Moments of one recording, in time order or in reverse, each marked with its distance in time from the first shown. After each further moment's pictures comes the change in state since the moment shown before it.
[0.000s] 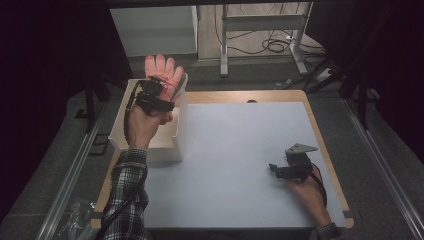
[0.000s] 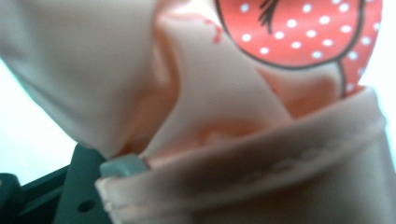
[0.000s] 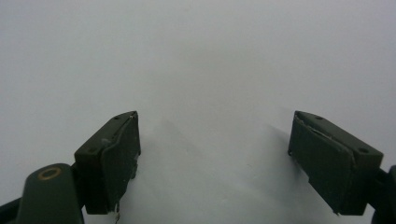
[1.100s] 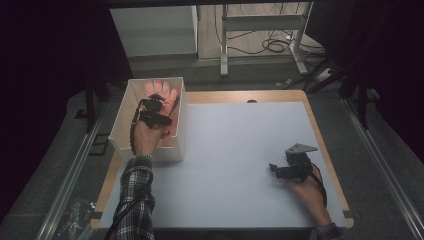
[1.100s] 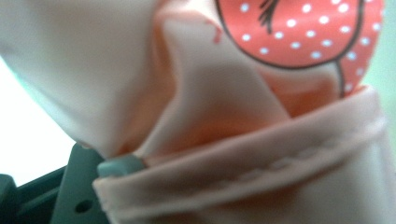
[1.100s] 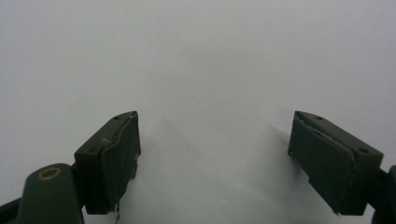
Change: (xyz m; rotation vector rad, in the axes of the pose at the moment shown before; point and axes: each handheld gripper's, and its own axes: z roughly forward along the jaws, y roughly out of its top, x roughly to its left) left arm 0.019 -0.041 0.092 0.169 0.010 -0.097; right arm 0.000 0.000 0.000 -0.001 0.001 0.000
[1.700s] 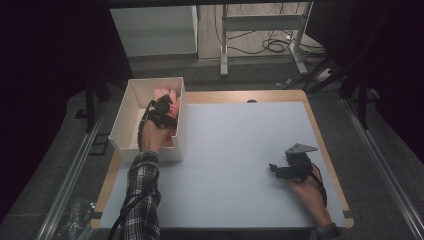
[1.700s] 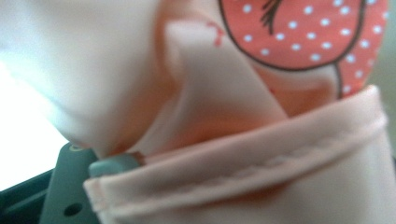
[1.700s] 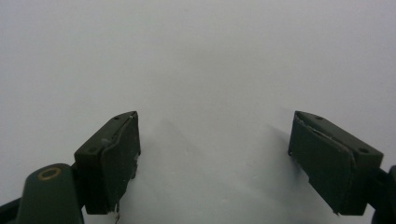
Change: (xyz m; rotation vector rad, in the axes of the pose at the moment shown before) left arm -0.011 0.013 0.033 0.158 0.015 0.030; right arm 0.000 0.000 0.000 0.000 0.000 0.000
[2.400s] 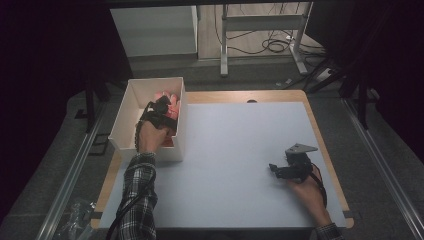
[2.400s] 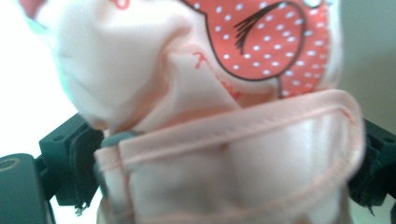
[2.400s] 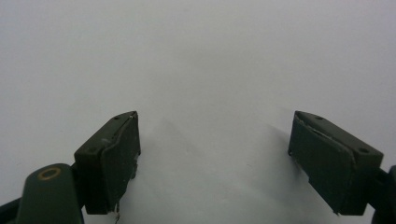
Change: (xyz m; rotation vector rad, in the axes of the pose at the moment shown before) left arm 0.005 -0.006 -0.005 0.000 -0.011 -0.031; right arm 0.000 0.000 0.000 0.000 -0.001 -0.001
